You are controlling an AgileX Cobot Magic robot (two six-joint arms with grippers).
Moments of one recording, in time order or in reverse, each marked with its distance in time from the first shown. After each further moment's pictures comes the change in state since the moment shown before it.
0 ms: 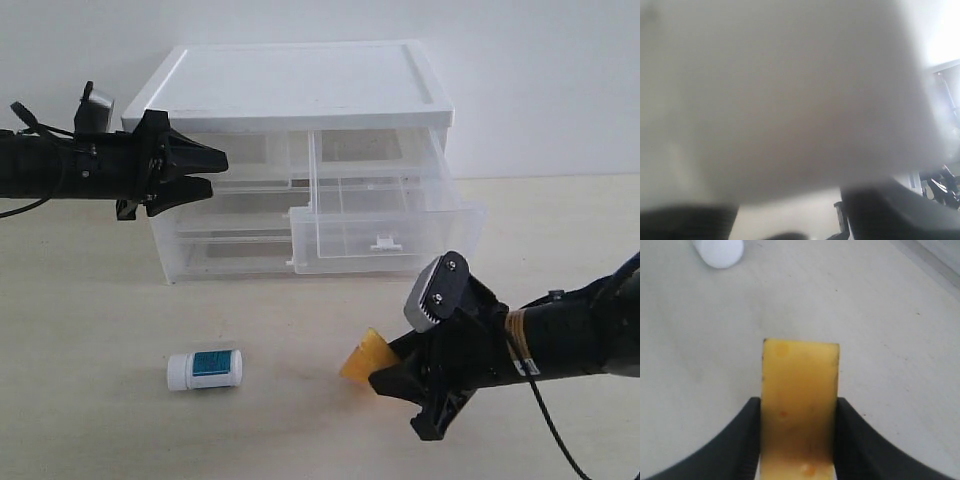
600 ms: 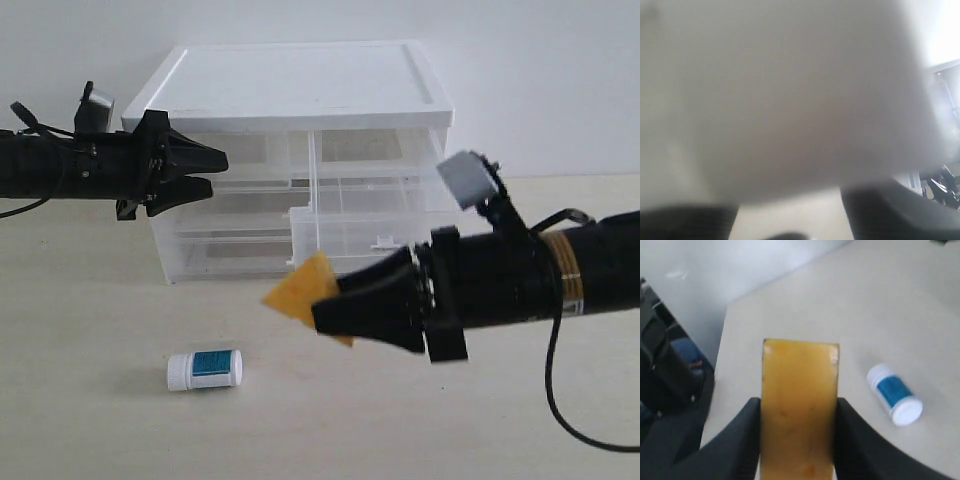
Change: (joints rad) left arm 0.000 0.000 0.000 0.000 0.000 0.000; right arm 0.000 -0.268 -0.034 -0.258 -0.468 0.602
